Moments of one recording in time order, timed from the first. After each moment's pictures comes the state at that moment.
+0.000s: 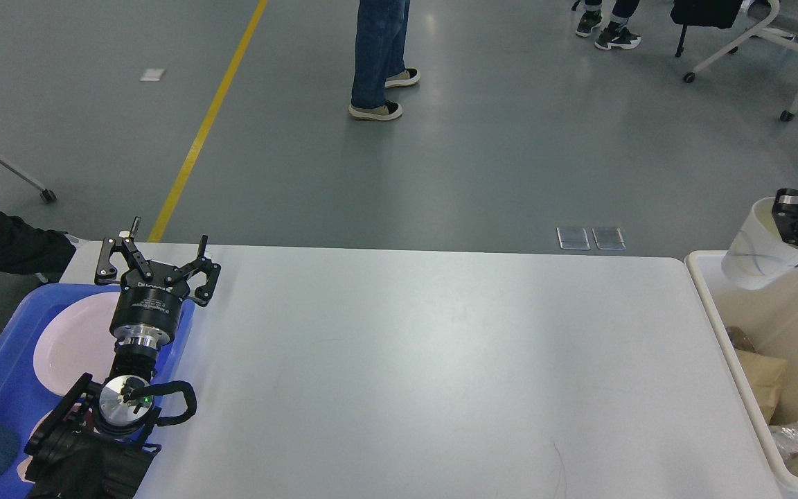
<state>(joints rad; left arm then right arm) -0.40 0.04 -1.49 -0.65 0.23 -0.56 -0.24 2.35 -0.46 -1.75 1.47 0.09 0.55 -0.03</state>
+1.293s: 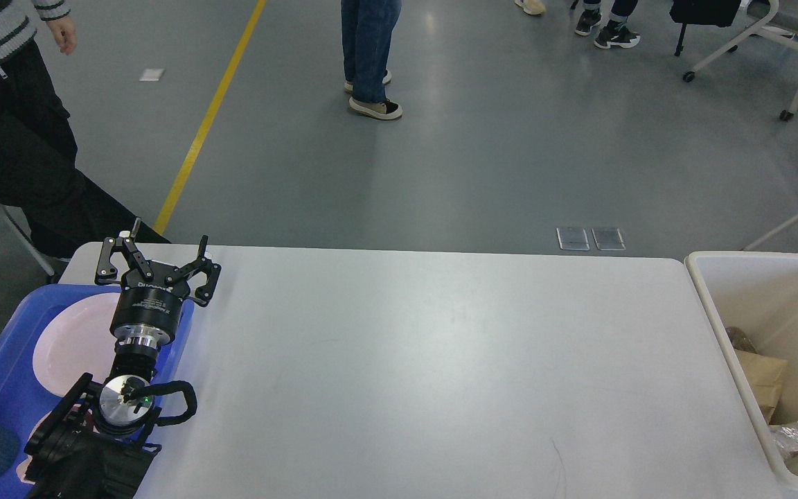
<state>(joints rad) -0.40 0.04 -1.49 -0.65 0.23 -0.56 -0.24 0.46 -0.38 -0.82 0.00 0.09 -0.12 -0.08</state>
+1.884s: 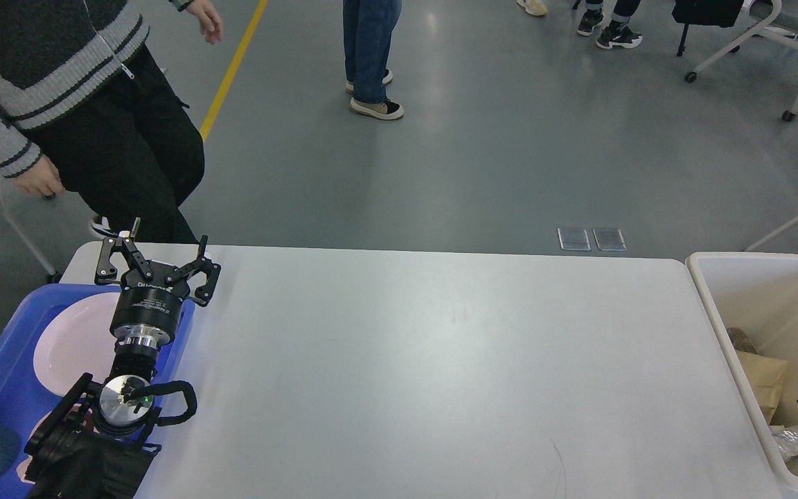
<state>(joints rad) -0.40 0.04 -1.49 -0.65 0.23 -0.56 -0.24 0.48 -0.37 -0.83 0.01 0.08 -0.19 -0.08</state>
